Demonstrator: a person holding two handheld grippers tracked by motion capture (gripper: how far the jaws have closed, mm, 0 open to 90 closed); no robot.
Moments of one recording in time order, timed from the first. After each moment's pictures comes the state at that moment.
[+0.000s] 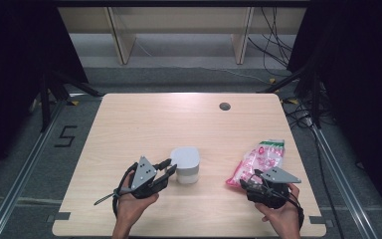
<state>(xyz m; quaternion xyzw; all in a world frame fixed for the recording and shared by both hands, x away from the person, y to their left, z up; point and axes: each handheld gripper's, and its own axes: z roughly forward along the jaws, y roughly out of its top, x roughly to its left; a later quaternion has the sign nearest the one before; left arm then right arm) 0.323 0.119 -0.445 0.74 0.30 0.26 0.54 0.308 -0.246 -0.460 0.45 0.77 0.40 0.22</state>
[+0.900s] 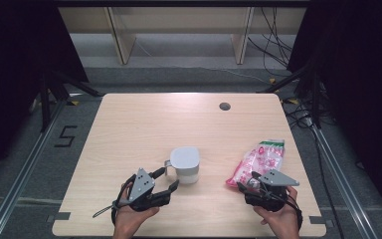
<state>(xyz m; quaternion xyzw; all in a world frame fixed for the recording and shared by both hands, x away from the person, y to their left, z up) 0.300 0.120 -0.465 0.73 0.33 0.24 0.55 0.302 -0.242 -0.462 0.43 0.78 0.41 0.20</state>
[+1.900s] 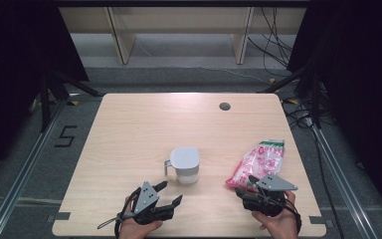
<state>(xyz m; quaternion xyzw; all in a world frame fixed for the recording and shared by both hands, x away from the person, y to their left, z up) 0.283 0.114 -0.497 0.76 0.33 0.21 0.52 0.296 -0.241 -0.466 0.39 0.79 0.41 0.21</state>
